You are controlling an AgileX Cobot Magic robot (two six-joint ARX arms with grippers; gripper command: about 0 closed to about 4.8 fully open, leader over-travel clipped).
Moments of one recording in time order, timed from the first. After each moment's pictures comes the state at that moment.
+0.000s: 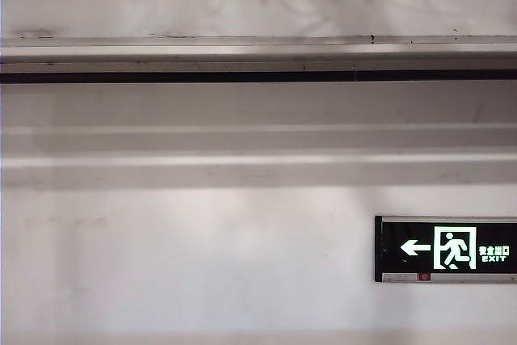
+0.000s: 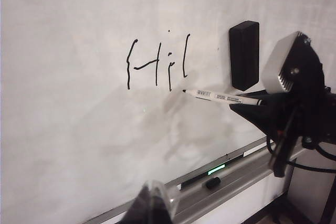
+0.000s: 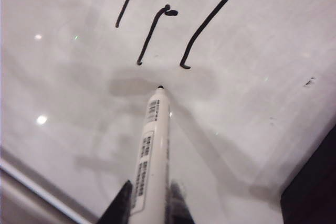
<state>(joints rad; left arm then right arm) -0.33 1.10 1.75 -0.55 0.25 0.07 0.61 1.66 2.07 -0.47 0.34 -0.42</state>
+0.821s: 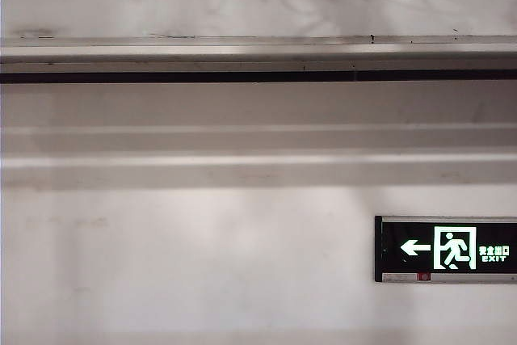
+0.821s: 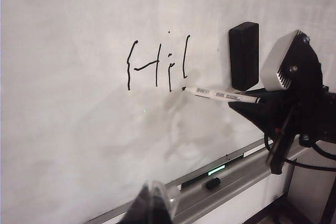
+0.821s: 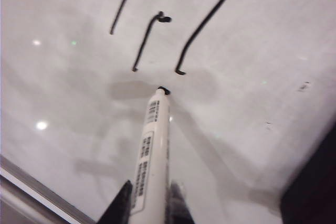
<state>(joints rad) -0.33 1.10 1.75 -0.55 0.25 0.07 0.61 1.67 2.07 -0.45 0.33 -0.41</state>
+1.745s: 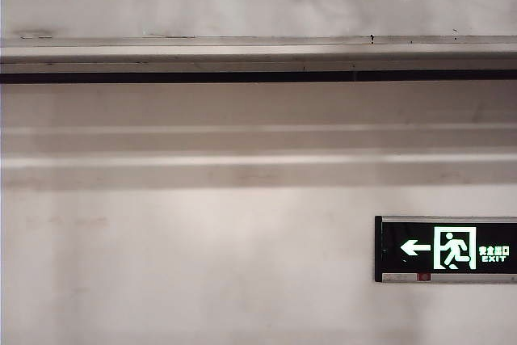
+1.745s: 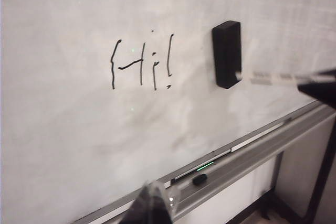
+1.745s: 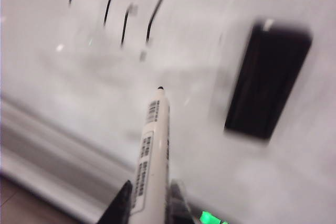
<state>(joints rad) -0.33 1.08 1.75 -0.57 0.30 0.07 0.63 1.40 2.06 -0.78 0.34 -0.24</state>
